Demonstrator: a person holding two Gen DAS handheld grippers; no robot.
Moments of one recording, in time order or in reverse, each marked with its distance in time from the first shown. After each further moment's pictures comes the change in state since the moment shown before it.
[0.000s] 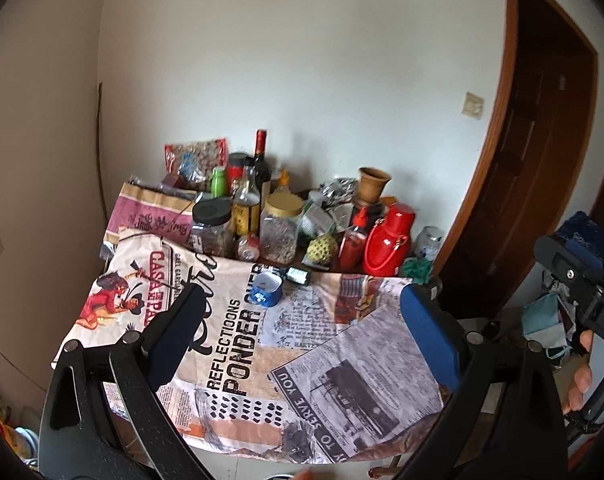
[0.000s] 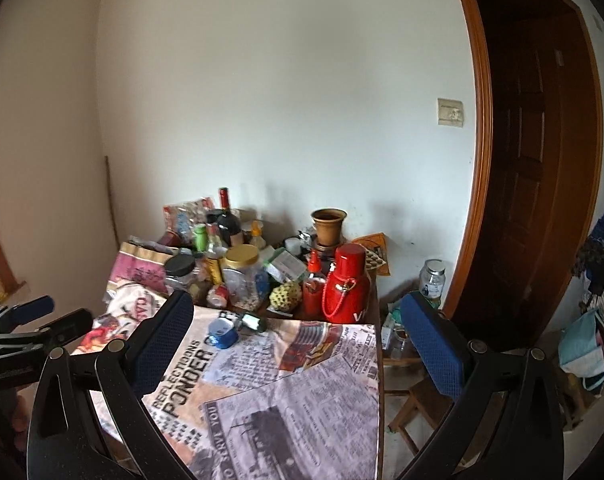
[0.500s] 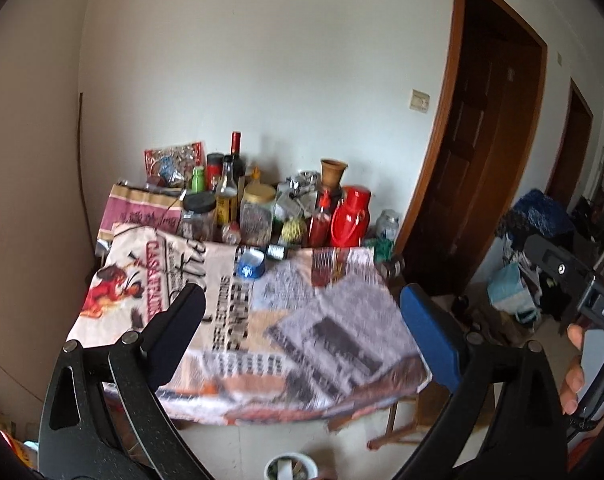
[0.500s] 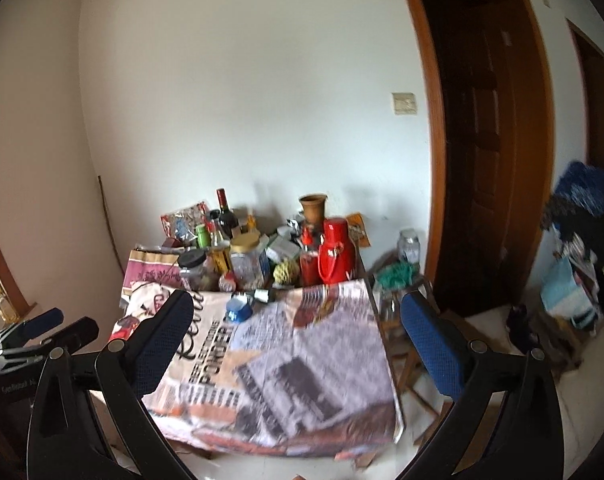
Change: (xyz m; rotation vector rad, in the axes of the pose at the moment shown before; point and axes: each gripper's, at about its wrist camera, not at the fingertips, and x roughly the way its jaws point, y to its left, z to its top) left arm -0.103 0.025 -0.047 0.070 -0.035 -0.152; right arm -0.110 0.034 -0.044 0.111 -0.025 -0.074
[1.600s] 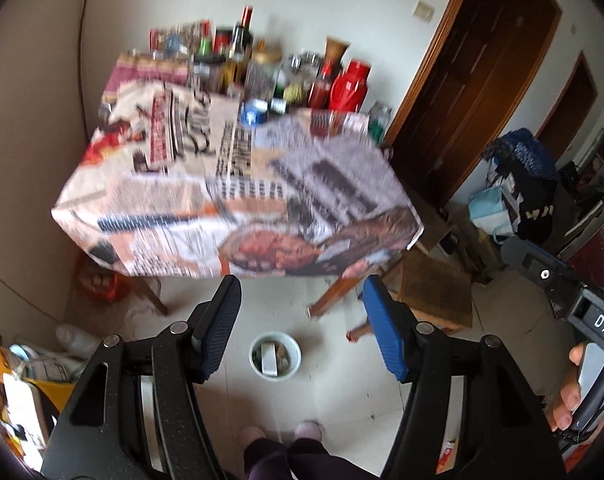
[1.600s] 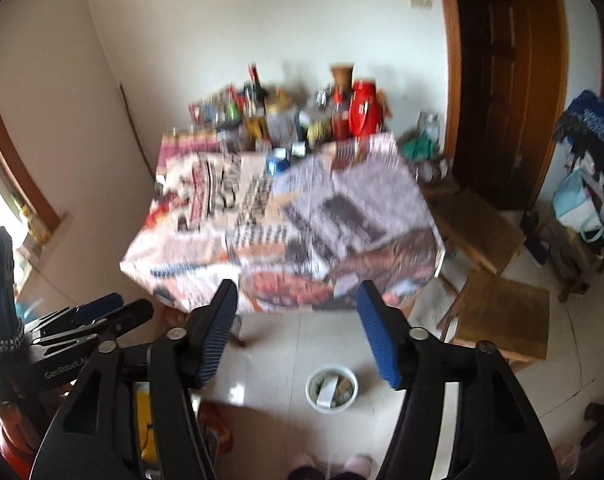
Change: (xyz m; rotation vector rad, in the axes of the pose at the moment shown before) left arm -0.076 0.043 -0.153 -0.060 0.345 -0.073; right arm -0.082 0.058 -0.131 0.051 0.355 0.057
